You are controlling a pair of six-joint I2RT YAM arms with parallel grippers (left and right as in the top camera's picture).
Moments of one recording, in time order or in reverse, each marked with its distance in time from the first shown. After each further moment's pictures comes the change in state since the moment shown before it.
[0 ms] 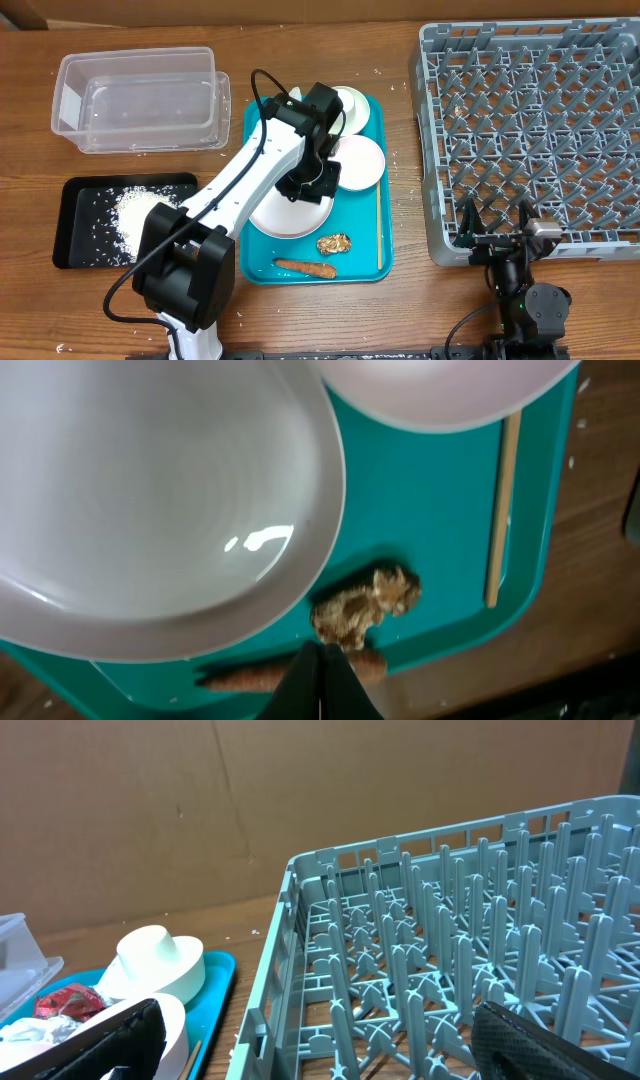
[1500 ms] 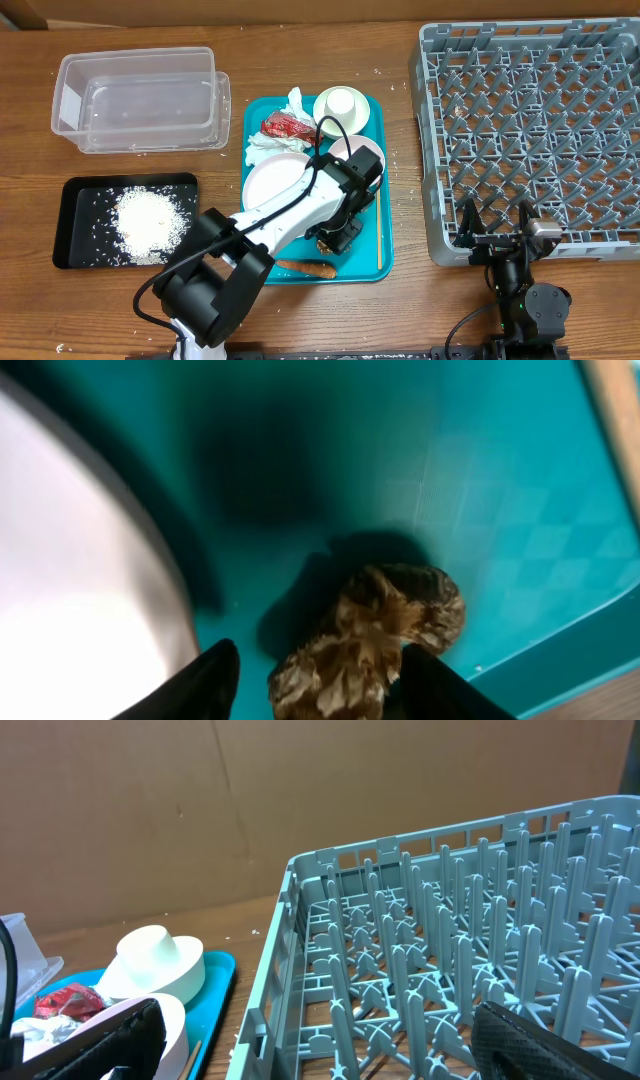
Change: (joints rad) left arm -0.222 0.001 -0.296 0.274 -0.167 0.267; right arm 0.000 0.000 0.000 0.000 0.000 0.000
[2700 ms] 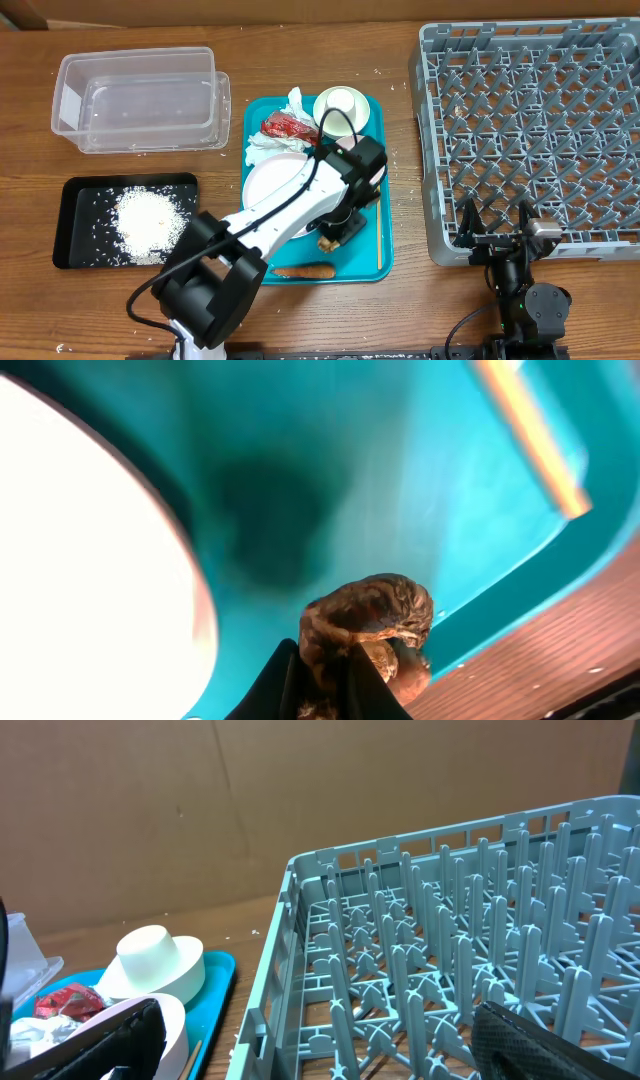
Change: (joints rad) left arm 0.000 -0.014 0.140 -0.140 0.026 0.051; right arm 0.000 0.000 0.000 0.000 0.000 0.000
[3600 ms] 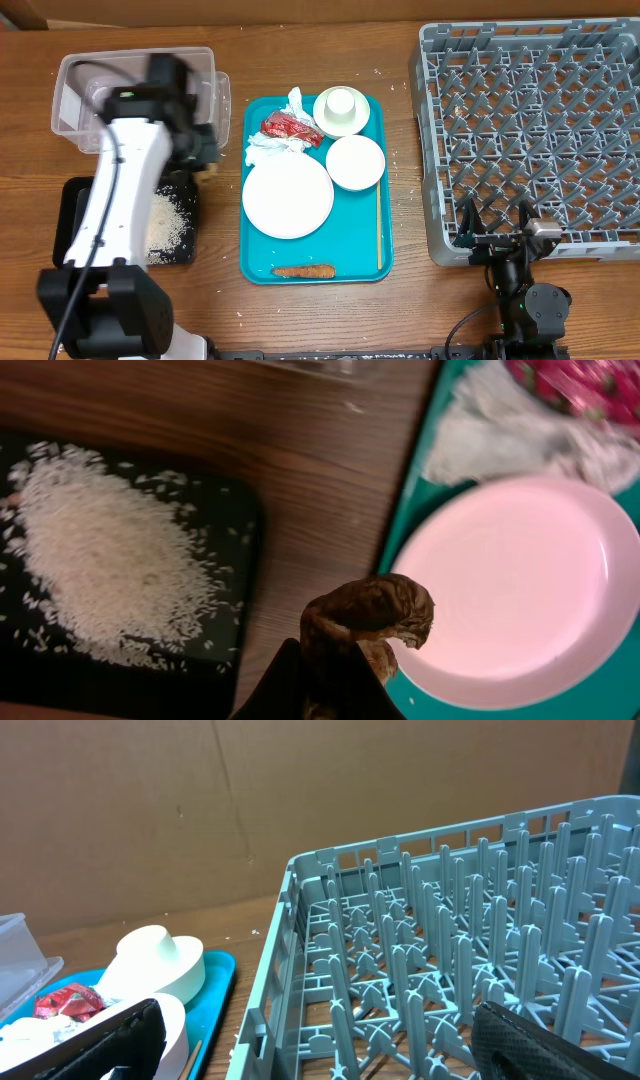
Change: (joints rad) left arm 0.784 -0.212 0.093 -0.085 -0.070 -0.321; right arm 0.000 0.000 0.000 0.000 0.000 0.000
